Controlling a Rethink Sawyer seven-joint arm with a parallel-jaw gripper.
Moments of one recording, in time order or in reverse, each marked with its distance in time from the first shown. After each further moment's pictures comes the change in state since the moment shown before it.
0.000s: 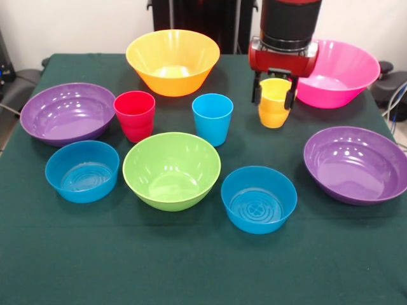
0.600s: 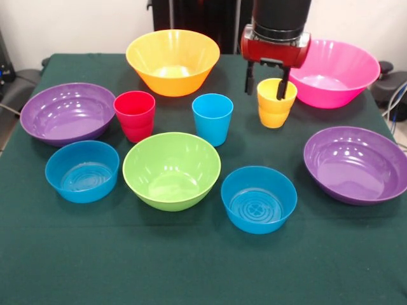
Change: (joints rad) arm -0.009 -0.025 -0.015 0.048 0.000 0.000 0.000
